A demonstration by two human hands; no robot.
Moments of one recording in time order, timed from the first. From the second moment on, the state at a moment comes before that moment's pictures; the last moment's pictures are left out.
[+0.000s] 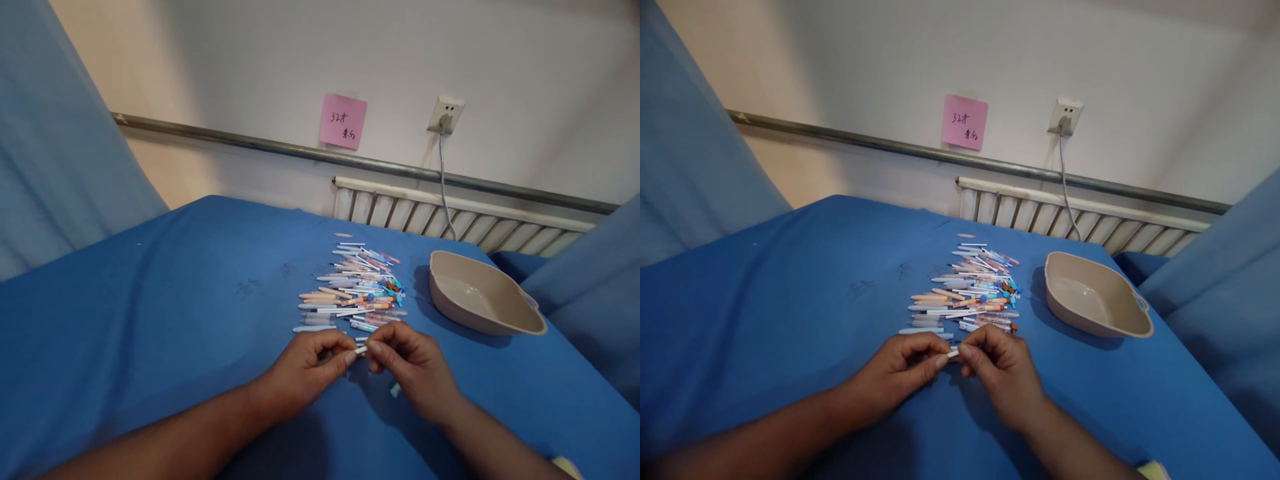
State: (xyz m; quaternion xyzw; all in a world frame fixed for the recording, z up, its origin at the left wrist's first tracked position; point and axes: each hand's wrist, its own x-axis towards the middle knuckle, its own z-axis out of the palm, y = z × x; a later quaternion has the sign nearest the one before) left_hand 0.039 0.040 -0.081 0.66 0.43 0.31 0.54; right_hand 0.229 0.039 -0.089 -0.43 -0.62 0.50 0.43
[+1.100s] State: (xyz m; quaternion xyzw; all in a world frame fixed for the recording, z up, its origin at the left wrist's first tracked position) left_hand 0.033 0.046 -0.088 0.44 0.38 0.31 0.75; right_hand 0.229 0.051 -0.095 -0.36 -0.45 0.65 0.49
